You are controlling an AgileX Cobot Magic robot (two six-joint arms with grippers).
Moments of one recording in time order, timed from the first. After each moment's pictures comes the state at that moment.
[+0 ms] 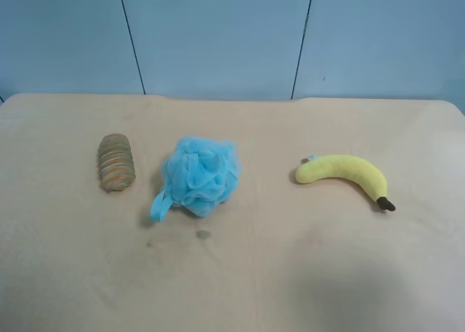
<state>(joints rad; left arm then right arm) -0.05 0.00 -0.51 0.00 1.06 0.01 0.07 0.00 -0.50 -0.03 1.07 -0.01</state>
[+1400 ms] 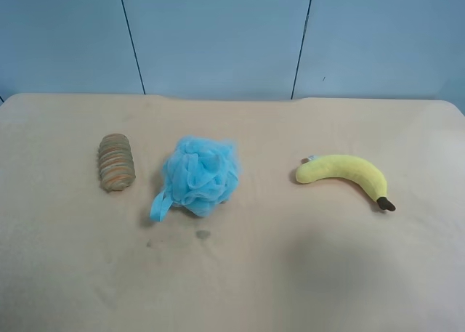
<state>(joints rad) -0.05 0.00 -0.51 0.00 1.06 0.01 0.07 0.30 -0.62 -0.02 1.08 -0.01</state>
